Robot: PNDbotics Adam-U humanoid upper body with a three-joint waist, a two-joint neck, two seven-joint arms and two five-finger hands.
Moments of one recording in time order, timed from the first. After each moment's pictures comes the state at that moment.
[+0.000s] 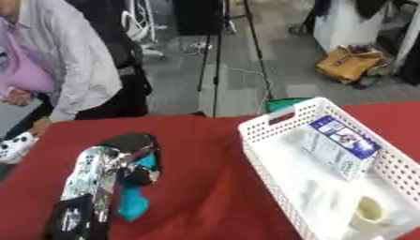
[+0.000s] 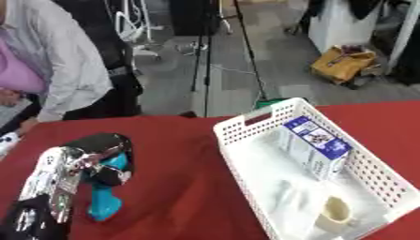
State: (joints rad) left arm -0.76 0.05 0.30 -1.41 -1.51 -0.28 -0.82; right arm -0.35 -0.48 -0.60 -1.99 0.69 -0.23 -0.90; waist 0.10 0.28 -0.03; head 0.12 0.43
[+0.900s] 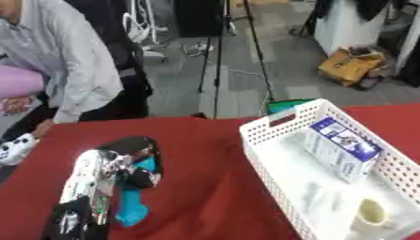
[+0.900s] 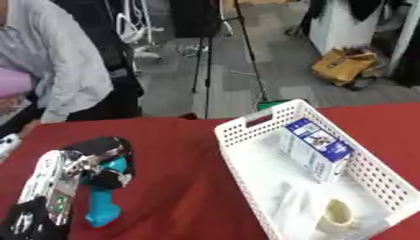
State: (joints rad) left arm -0.77 0.06 0.31 -1.40 -1.46 -0.26 -0.84; right arm -0.35 -0.48 -0.60 -1.99 0.68 -0.24 -0.90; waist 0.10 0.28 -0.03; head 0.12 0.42
